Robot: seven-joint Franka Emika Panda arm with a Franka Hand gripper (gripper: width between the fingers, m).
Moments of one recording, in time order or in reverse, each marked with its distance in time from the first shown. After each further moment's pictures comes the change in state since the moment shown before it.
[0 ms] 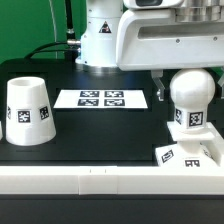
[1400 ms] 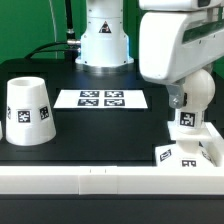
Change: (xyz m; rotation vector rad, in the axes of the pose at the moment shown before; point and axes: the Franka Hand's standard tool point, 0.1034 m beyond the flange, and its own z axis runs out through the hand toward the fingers) arm -0.003 0.001 0.001 -0.017 -0.028 -0.942
